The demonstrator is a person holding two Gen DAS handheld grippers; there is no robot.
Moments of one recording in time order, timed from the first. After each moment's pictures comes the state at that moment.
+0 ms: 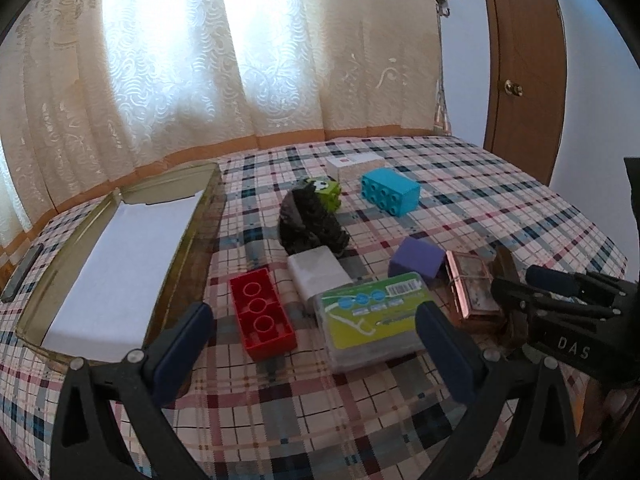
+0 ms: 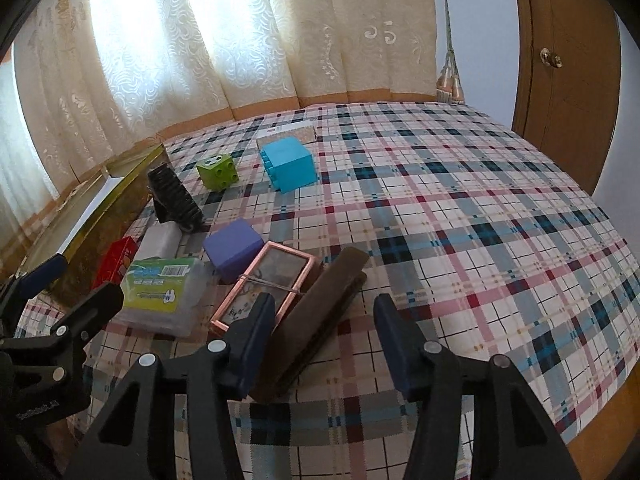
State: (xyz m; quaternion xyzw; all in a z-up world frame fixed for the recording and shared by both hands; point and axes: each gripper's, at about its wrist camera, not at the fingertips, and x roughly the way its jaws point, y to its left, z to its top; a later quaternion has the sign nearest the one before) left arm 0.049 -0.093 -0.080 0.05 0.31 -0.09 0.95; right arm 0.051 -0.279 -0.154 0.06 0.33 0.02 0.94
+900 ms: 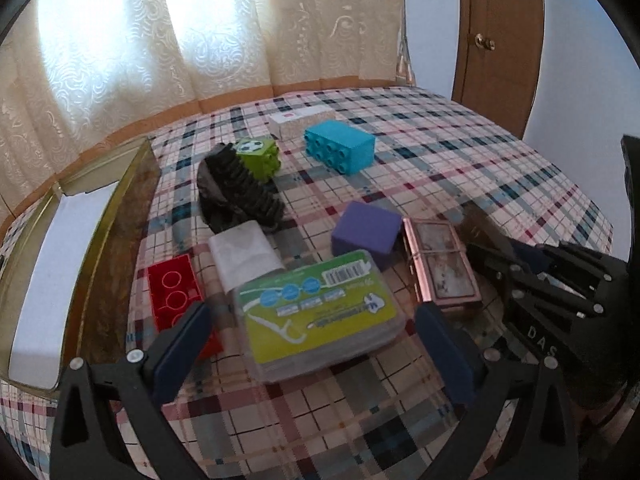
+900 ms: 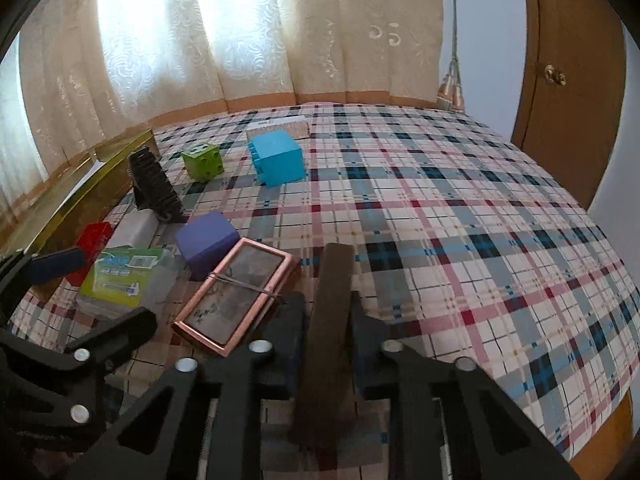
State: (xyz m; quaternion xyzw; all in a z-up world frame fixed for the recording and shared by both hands) left arm 0.075 -0.132 -0.099 0.08 0.38 -0.15 0.91; right arm 0.065 -0.279 -0.164 0.02 0.32 0.02 0.95
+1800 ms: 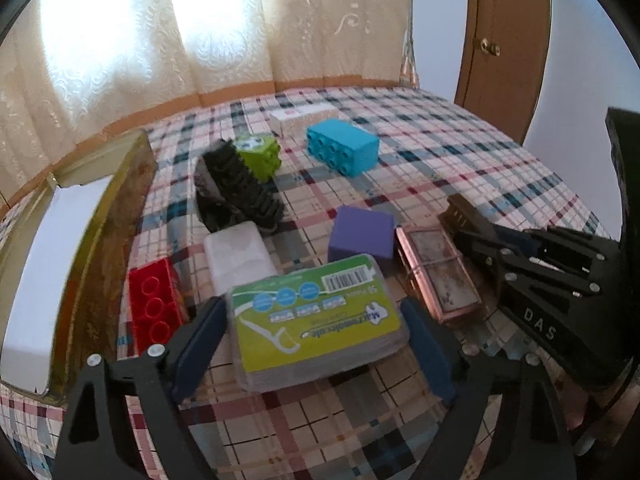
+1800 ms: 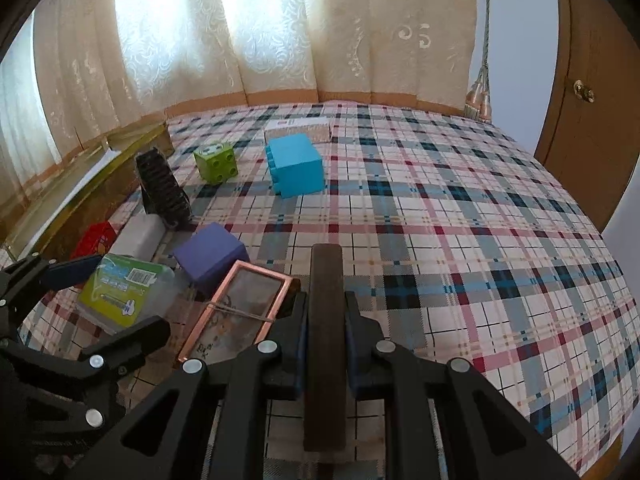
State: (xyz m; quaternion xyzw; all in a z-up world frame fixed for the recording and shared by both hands) left arm 0.080 -0.128 -0.099 0.06 0.38 -0.15 0.91; right arm 0.085 -0.277 -0.156 -0.01 0.33 0.05 0.94
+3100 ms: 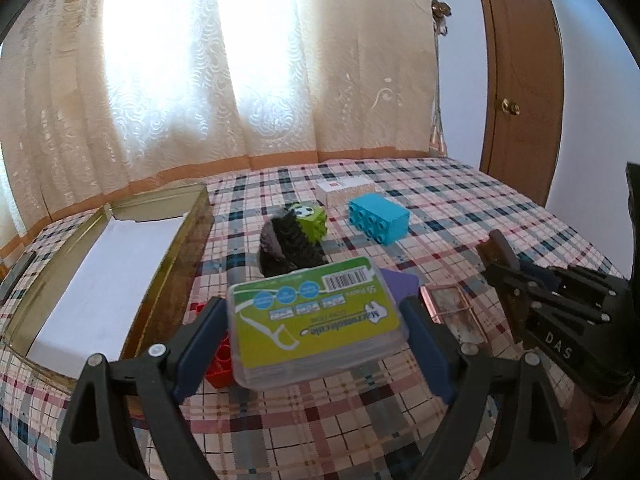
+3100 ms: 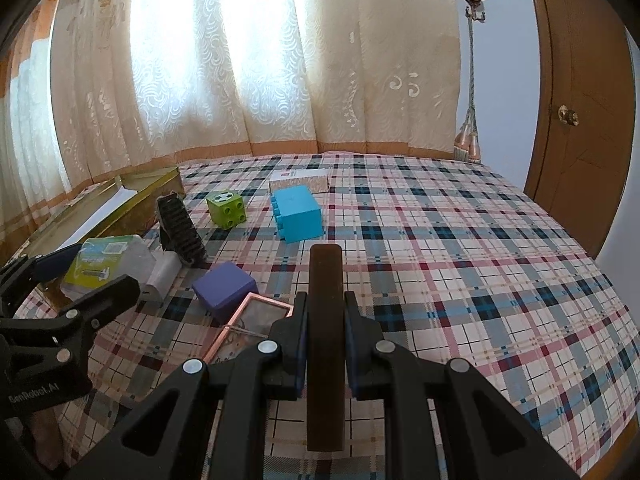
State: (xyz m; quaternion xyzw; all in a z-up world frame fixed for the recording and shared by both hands) left arm 0.055 -0.106 -0.076 0.04 0.27 -0.09 0.96; right arm 0.059 -0.282 -0.144 0.00 0.24 0.05 0.97
